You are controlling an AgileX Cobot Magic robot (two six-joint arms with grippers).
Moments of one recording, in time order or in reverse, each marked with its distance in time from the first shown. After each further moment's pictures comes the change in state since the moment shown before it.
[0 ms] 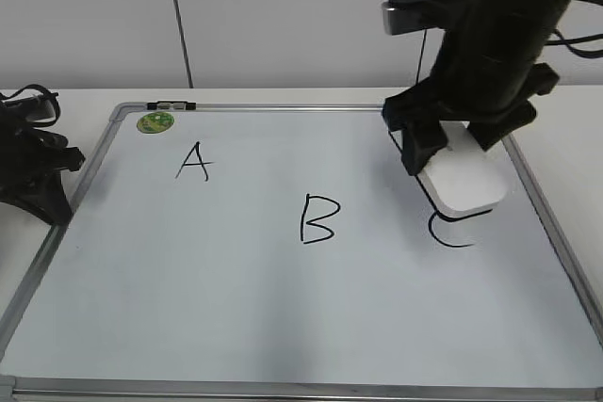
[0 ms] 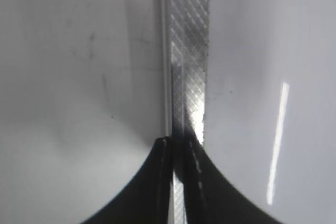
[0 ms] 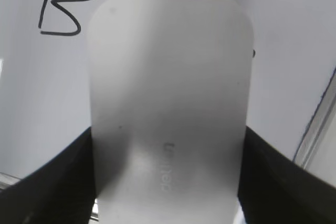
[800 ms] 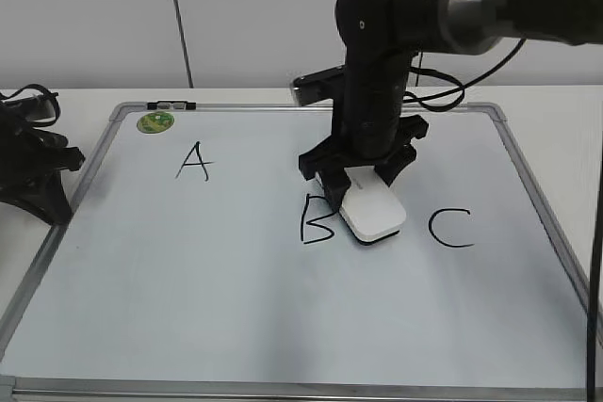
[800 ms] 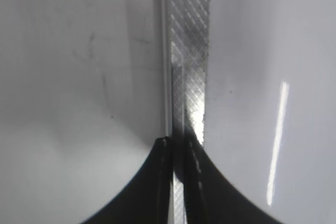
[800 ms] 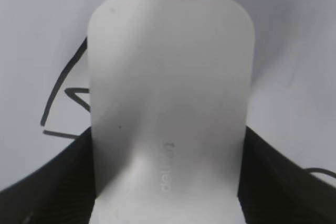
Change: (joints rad) left arm 0.000 0.000 0.000 -0.002 0.000 0.000; right arm 0.070 0.463 -0.350 0.005 -0.002 -0.054
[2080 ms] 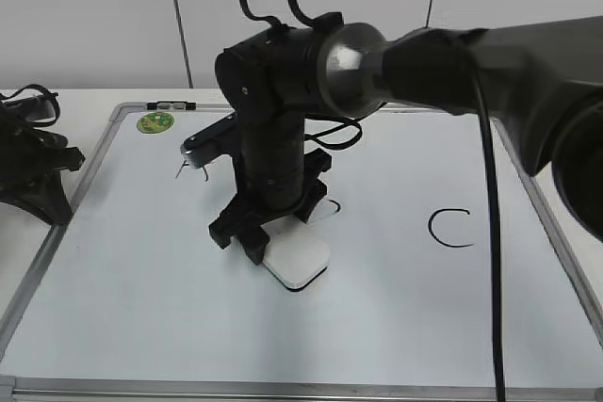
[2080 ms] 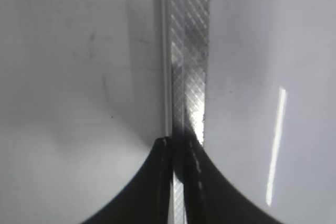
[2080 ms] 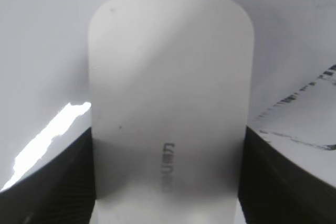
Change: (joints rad) left arm 0.002 0.000 0.000 0.000 0.000 0.000; right arm 0.227 0.117 -0.094 -0.016 -0.011 -0.080
